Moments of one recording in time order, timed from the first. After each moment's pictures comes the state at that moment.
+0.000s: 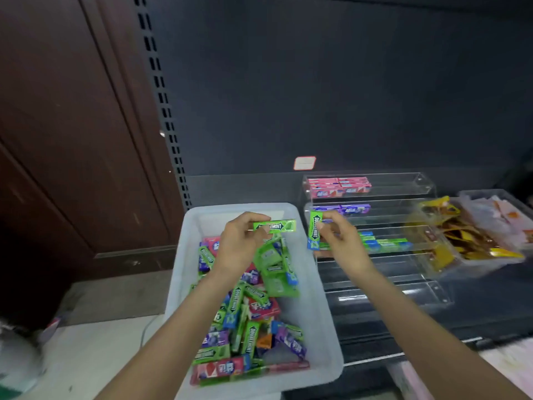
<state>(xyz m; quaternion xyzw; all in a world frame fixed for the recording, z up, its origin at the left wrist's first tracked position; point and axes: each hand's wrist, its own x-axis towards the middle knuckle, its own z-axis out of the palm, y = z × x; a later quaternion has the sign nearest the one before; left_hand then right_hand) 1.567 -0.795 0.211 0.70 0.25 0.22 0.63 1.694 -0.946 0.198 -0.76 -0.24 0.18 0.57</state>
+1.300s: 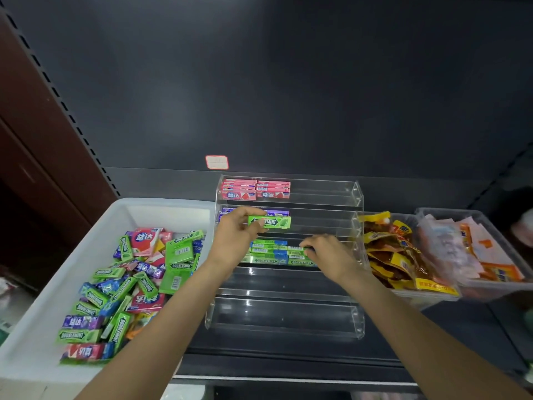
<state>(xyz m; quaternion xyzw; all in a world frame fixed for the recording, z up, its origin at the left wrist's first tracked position) 1.727 -0.969 0.225 0.69 0.32 0.25 0.59 1.886 -1.091 0.165 -0.85 -0.50 0.10 0.12</state>
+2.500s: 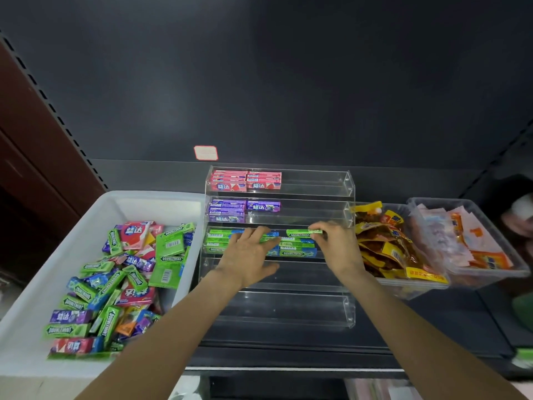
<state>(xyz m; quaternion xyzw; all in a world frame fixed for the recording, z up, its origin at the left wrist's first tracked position) 1.743 -0.980 0.165 0.98 0.18 -0.06 0.03 1.893 -1.115 0.160 -0.88 -0.40 0.01 0.25</state>
